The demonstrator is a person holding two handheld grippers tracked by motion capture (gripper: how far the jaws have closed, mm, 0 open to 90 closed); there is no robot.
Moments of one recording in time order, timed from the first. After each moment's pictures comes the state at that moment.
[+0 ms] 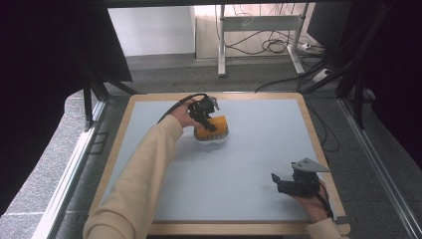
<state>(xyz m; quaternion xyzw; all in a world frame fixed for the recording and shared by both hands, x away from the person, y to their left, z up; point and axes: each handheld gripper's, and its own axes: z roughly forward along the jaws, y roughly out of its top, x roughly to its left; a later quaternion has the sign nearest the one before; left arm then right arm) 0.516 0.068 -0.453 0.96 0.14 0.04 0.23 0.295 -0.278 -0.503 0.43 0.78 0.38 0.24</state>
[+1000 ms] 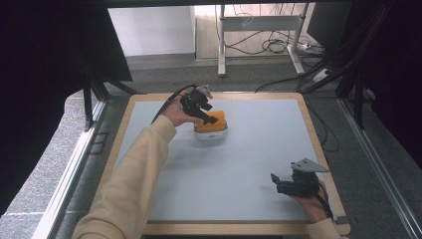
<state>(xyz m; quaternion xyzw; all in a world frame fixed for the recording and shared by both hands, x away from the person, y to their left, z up) 0.486 0.091 -0.407 0.92 0.19 0.09 0.33 0.294 -0.276 -0.503 0.43 0.78 0.38 0.24</state>
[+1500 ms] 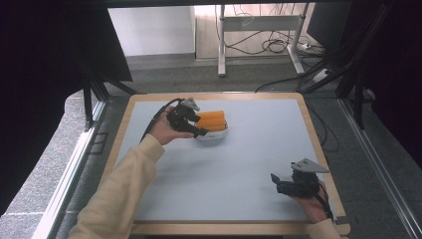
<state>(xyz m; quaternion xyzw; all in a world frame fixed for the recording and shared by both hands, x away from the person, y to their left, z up) 0.429 0.123 -0.420 0.90 0.25 0.11 0.35 0.292 -0.275 -0.501 0.43 0.78 0.38 0.25</state>
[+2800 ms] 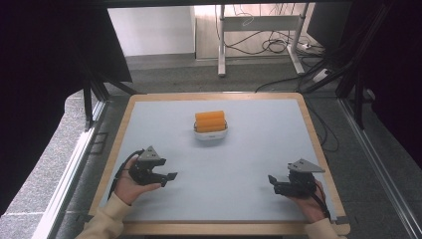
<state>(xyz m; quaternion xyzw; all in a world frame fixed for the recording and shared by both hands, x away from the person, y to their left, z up) 0.298 0.204 -0.500 0.85 0.36 0.11 0.37 0.294 -0.269 -0.505 0.42 0.79 0.37 0.24</state>
